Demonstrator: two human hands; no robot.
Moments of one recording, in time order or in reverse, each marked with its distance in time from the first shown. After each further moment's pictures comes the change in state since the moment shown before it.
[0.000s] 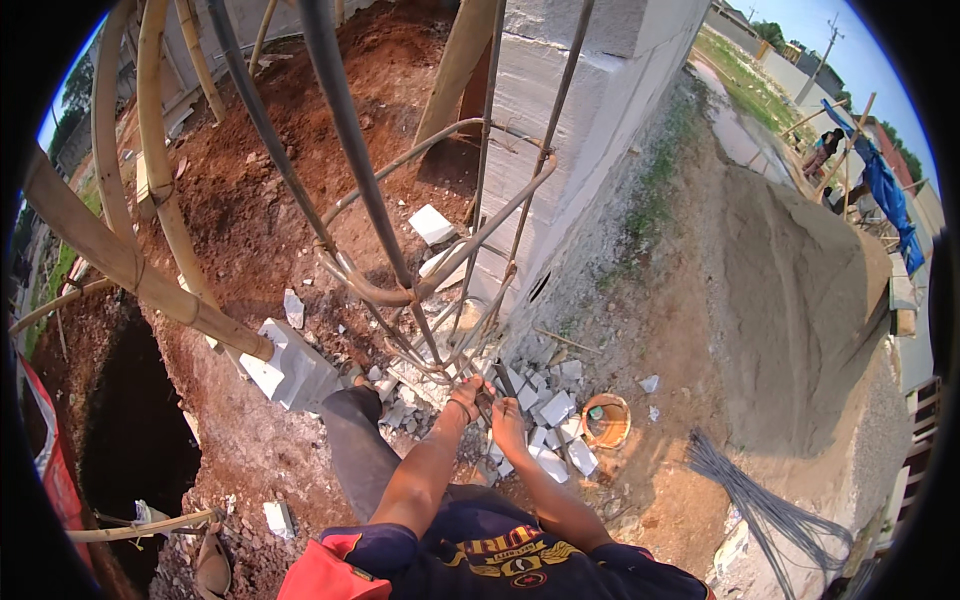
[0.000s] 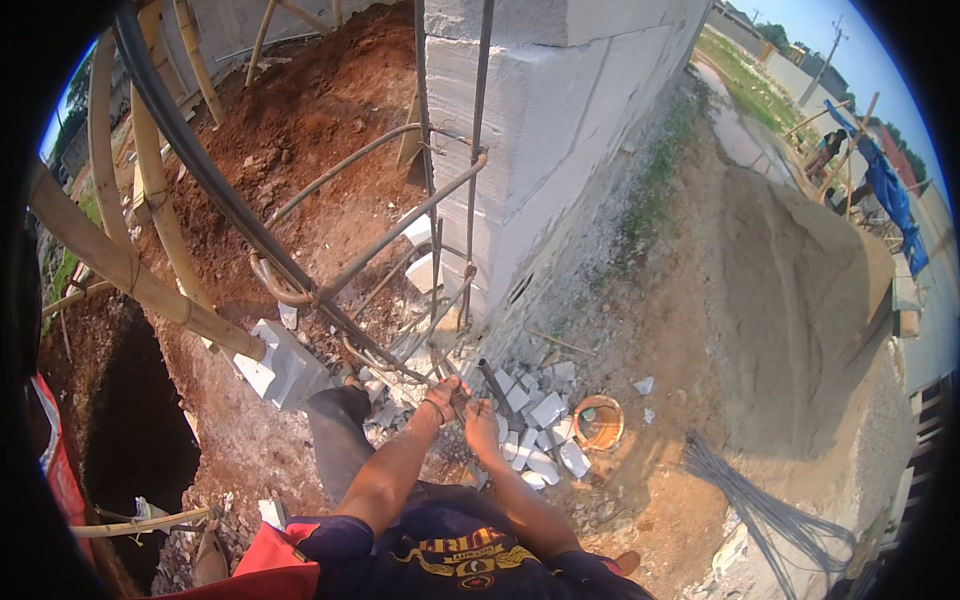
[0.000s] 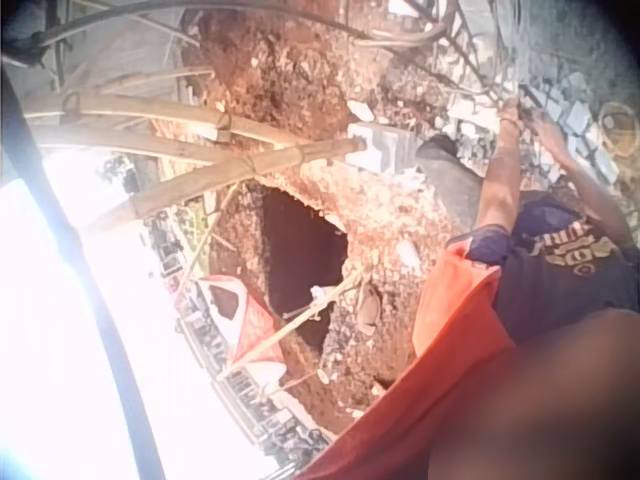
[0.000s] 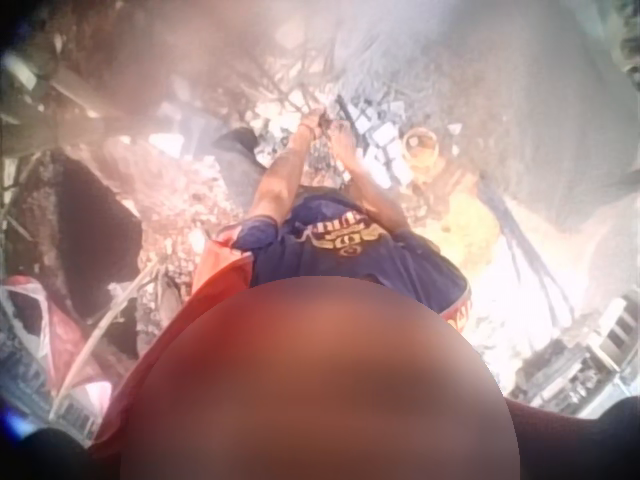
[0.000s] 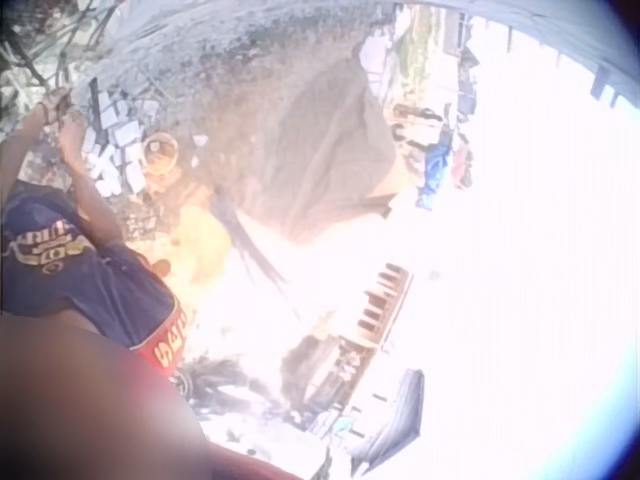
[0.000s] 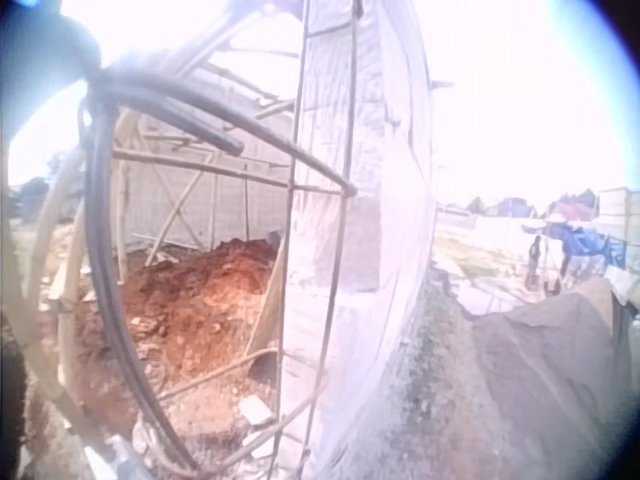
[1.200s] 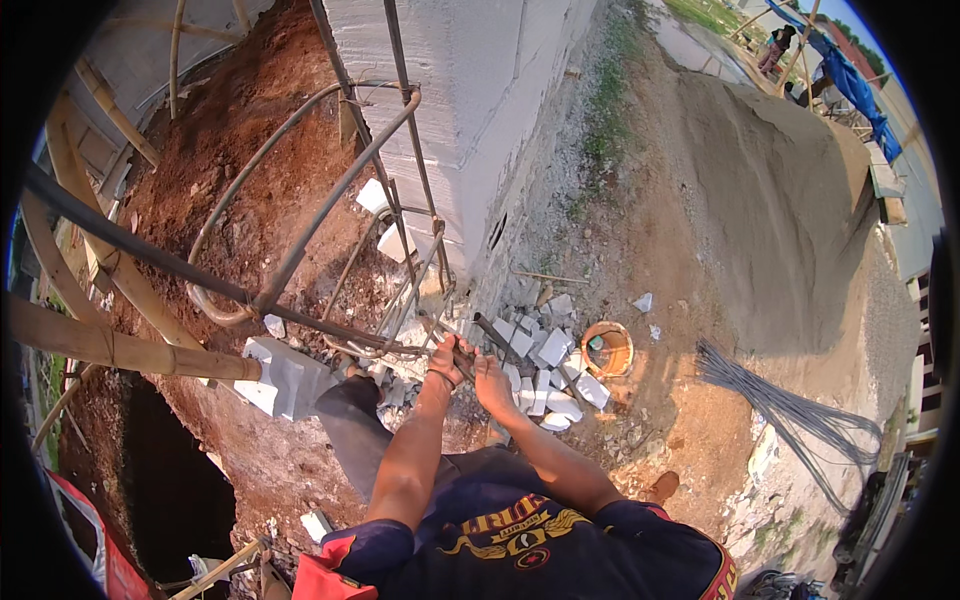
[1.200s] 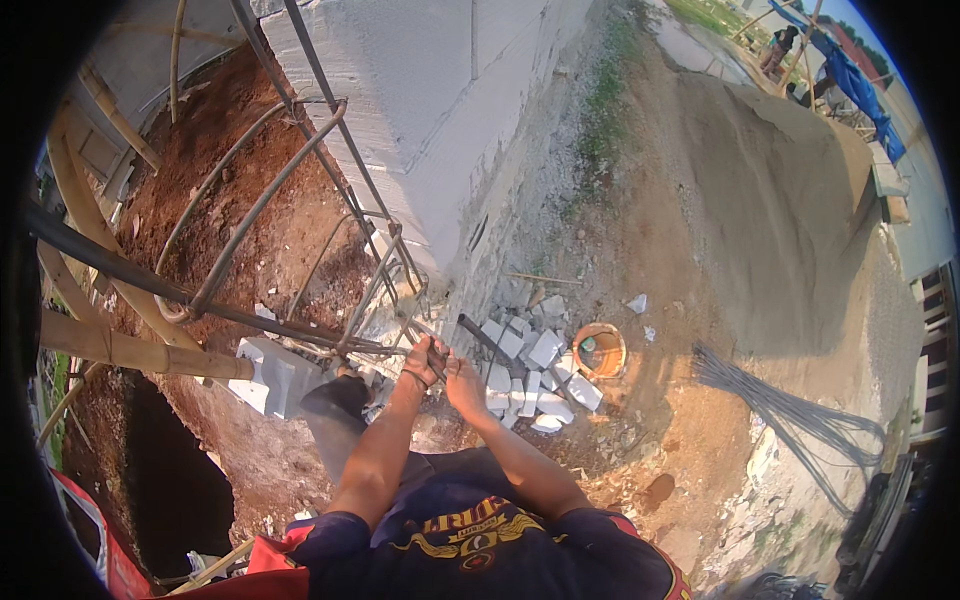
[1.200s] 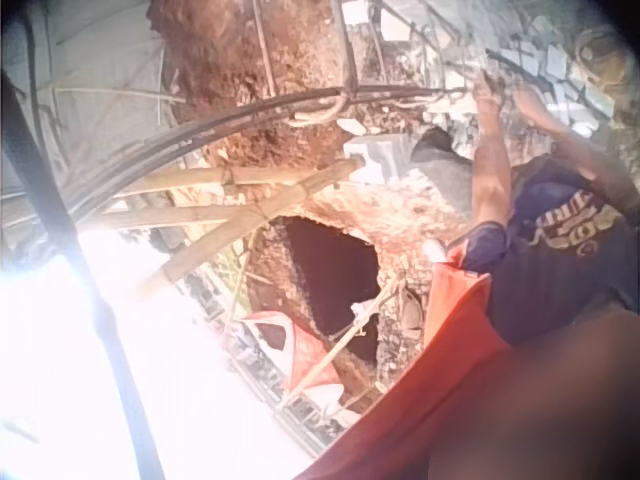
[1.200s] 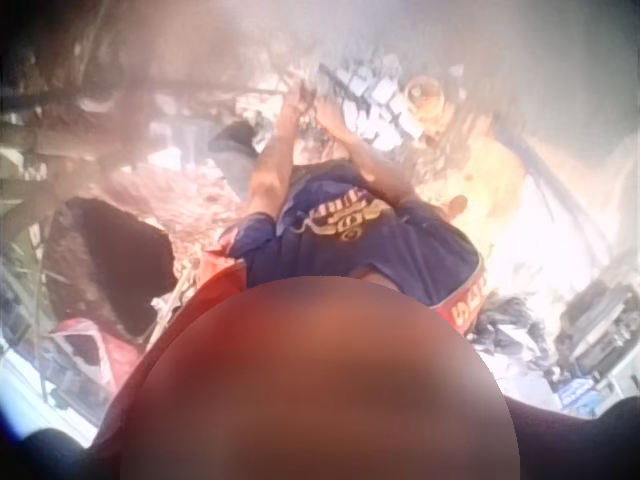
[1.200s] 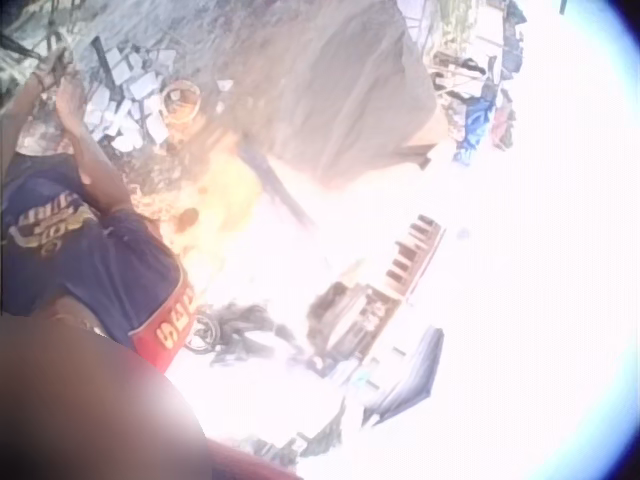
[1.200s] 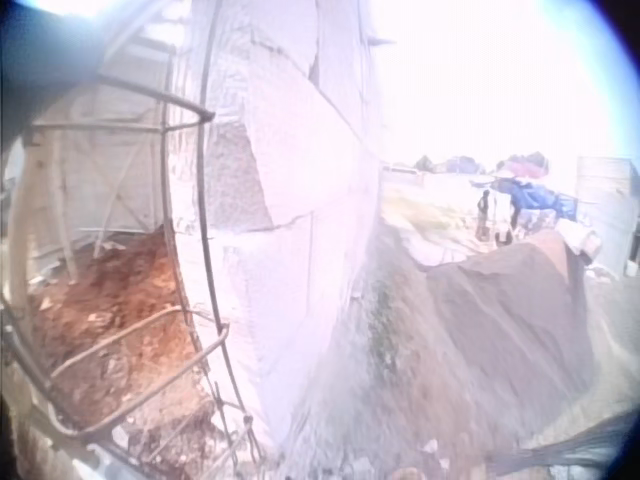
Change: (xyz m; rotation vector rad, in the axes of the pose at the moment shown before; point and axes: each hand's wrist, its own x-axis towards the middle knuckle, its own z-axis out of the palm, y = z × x) left_hand 0.000 0.002 0.003 -0.160 -0.169 -0.025; right_hand 0.001 0.001 0.006 0.360 -0.099 0.455
